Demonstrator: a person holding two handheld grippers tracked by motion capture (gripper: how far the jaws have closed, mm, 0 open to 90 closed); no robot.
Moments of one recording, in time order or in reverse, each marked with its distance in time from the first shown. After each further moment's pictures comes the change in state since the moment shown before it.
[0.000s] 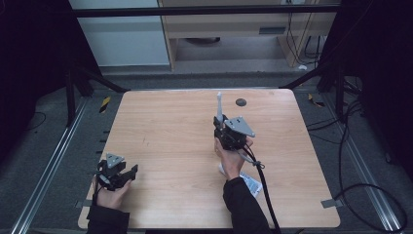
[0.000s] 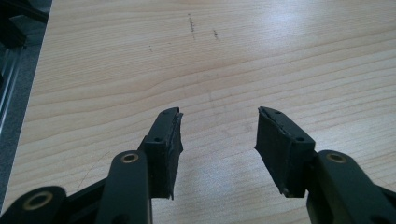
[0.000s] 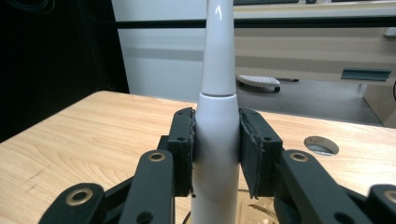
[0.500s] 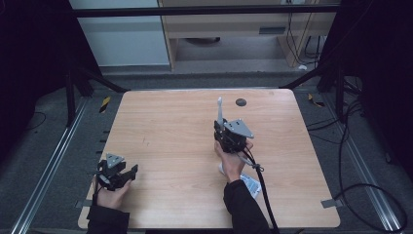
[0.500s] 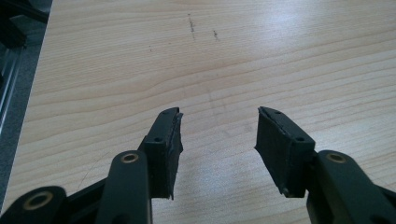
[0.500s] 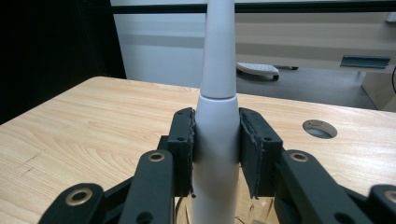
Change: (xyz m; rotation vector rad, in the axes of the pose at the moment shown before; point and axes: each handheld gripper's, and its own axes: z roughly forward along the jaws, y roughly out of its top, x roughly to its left) left arm 0.000 0.000 0.000 0.000 0.000 0.000; right arm 0.000 -0.010 -0.001 0.049 -0.008 -0.001
